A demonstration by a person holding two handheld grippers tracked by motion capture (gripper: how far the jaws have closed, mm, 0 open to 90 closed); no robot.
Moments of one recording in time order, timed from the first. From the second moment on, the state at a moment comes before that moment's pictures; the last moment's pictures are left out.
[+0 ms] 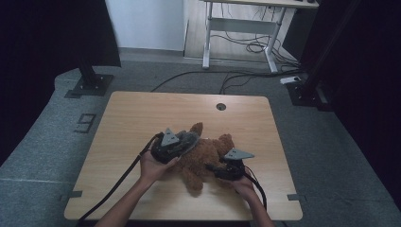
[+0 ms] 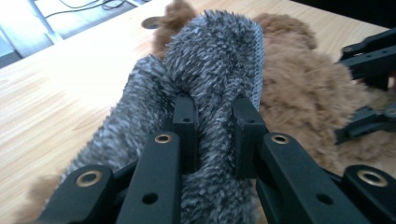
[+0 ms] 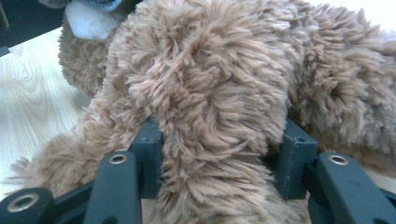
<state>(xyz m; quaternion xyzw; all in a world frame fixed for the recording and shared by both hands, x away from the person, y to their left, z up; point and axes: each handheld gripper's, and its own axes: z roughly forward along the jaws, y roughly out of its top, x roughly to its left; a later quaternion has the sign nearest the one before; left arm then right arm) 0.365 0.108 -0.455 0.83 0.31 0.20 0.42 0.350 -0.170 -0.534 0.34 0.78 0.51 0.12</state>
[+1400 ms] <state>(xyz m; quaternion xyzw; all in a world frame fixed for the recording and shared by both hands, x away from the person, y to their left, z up) 0.345 0.094 -0.450 0.79 0.31 0.14 0.50 0.351 -0.172 -0.535 0.35 0.78 0.51 0.11</state>
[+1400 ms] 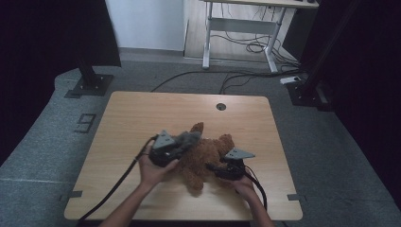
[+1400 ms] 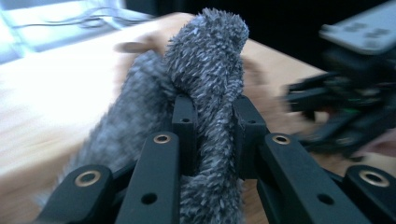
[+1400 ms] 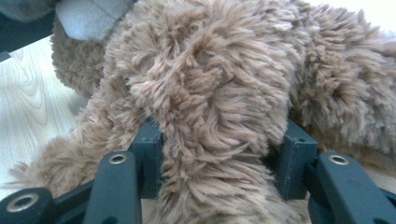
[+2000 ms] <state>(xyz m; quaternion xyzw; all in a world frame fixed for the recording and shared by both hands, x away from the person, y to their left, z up) 0.340 0.035 -0.472 0.83 0.26 0.11 0.47 0.351 -0.171 -0.535 0.35 0.78 0.51 0.11</state>
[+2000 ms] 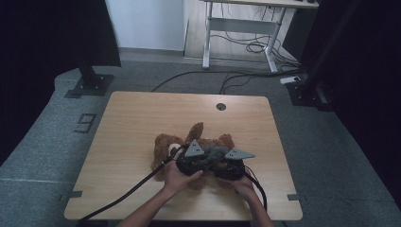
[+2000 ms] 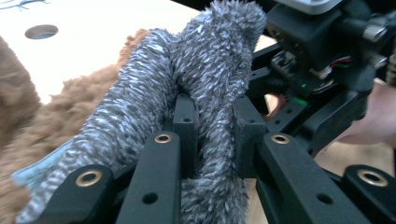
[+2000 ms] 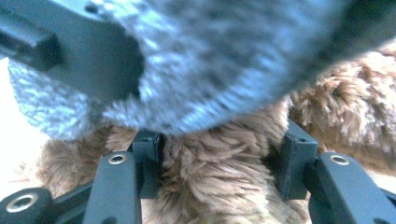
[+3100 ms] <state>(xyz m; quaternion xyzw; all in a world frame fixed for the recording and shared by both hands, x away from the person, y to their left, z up) 0.319 0.127 -0.468 0.79 0.32 0.15 0.51 0.351 -0.169 -0.535 0.34 0.78 0.52 0.11</state>
